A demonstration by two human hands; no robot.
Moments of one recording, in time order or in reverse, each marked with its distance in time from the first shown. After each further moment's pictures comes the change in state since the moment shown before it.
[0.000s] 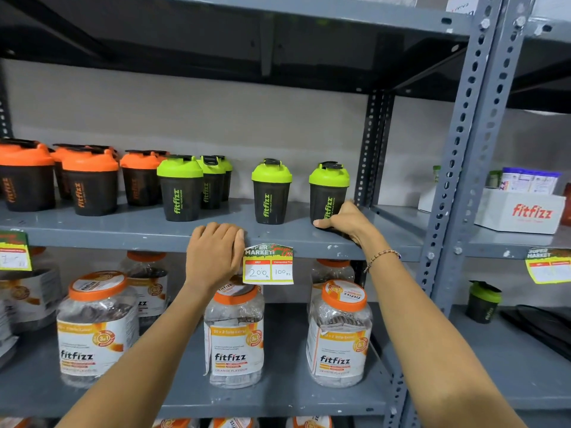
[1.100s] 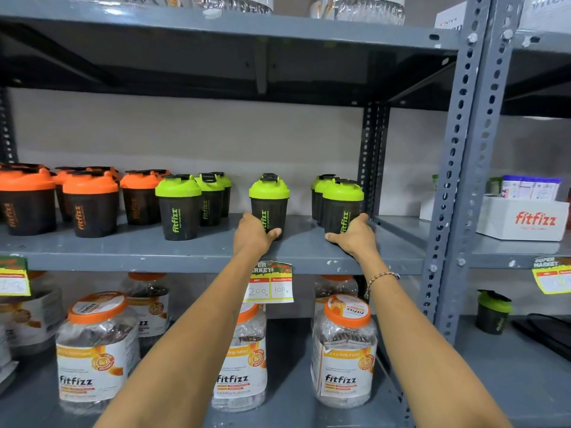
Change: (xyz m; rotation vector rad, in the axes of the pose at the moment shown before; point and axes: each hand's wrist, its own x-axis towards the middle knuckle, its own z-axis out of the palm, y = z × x) left_hand 0.093 0.050 0.030 -0.463 -0.494 -0.691; right_hand -0.019 0.003 -0.003 -0.234 0.282 -0.003
